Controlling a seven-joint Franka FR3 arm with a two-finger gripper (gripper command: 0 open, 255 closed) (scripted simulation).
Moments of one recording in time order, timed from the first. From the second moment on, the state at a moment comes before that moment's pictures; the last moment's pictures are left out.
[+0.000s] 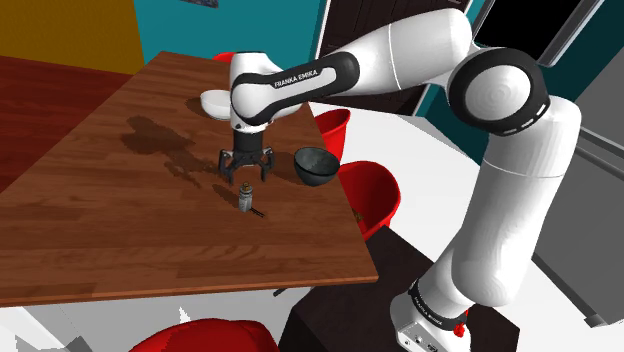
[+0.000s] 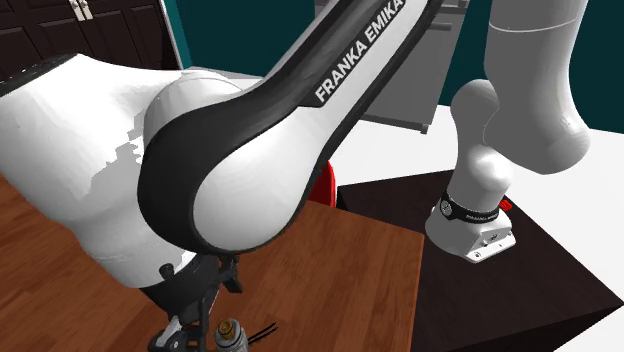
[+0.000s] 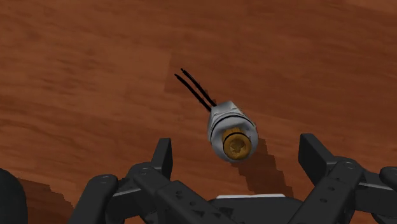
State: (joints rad) arm 0.08 0.32 0.24 -1.85 0.04 2.01 0.64
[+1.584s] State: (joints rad) arm 0.09 0.36 0.24 -1.90 0.04 2.10 0.65
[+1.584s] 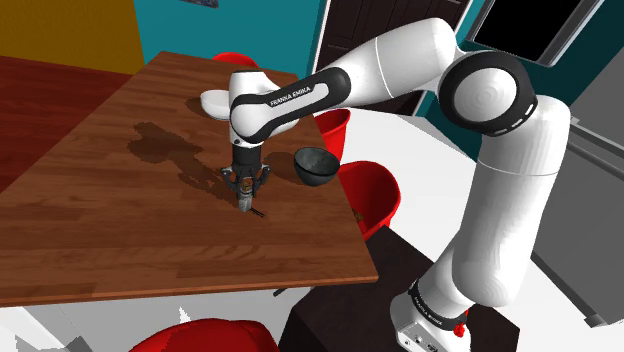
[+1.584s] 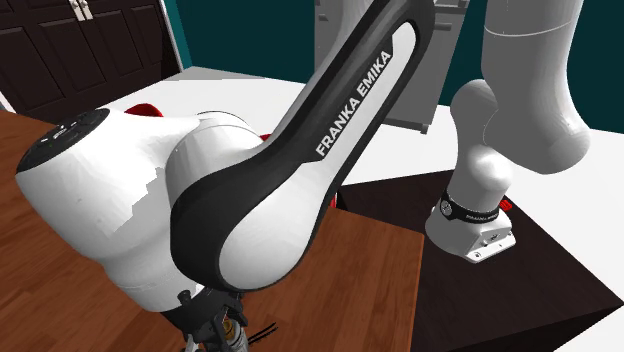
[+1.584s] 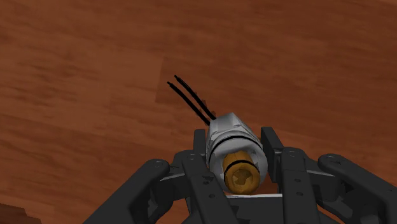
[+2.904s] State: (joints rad) arm 0.08 0.25 0.24 -1.78 0.06 1.87 0.66
